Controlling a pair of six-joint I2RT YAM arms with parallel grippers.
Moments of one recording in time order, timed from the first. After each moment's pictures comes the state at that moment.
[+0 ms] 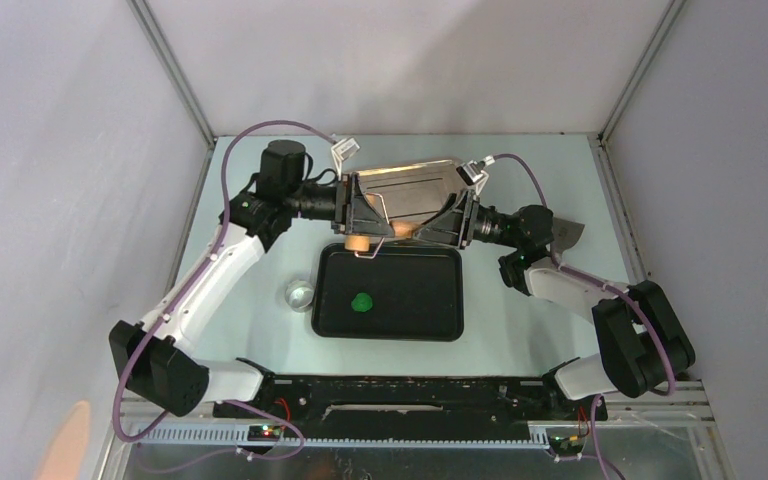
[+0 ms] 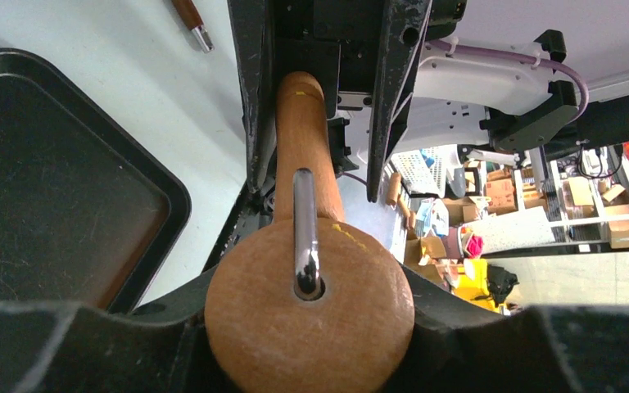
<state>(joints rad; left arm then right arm) -0.42 1.31 1.27 -0.44 1.03 -0.57 0.46 1.43 0.69 1.20 -0.98 1.43</state>
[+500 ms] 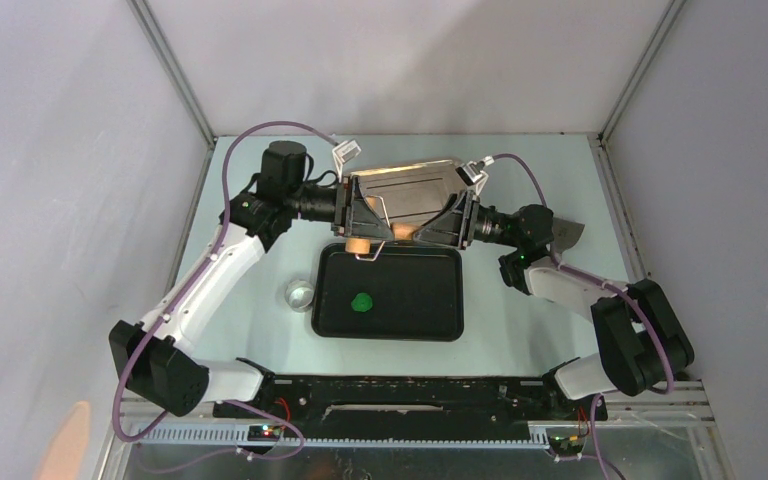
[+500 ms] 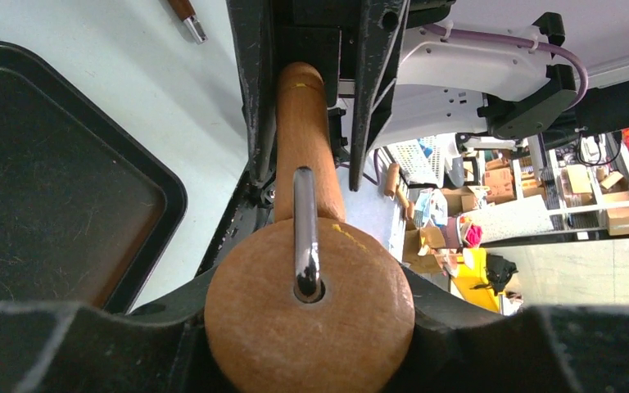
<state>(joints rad) -0.42 1.31 1.28 -0.48 1.05 -0.54 0.45 1.44 0.69 1.21 -1.01 1.43</state>
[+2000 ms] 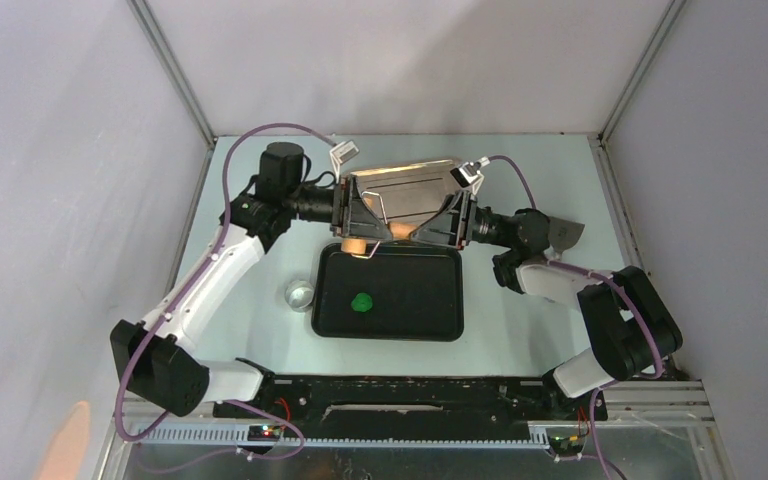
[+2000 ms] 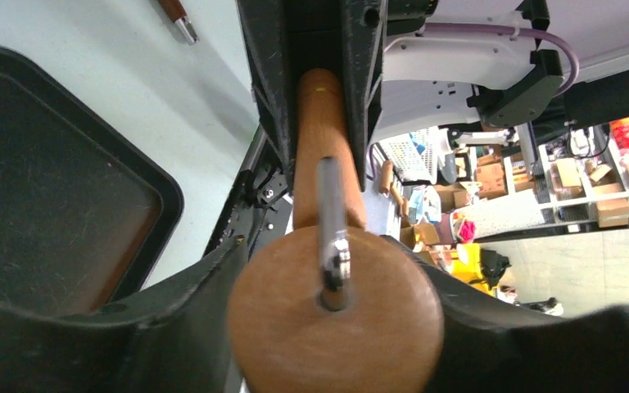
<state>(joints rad) -0.40 1.31 1.25 -0.43 1.10 -0.55 0.47 1.52 0.69 1.42 -1.00 1.60</state>
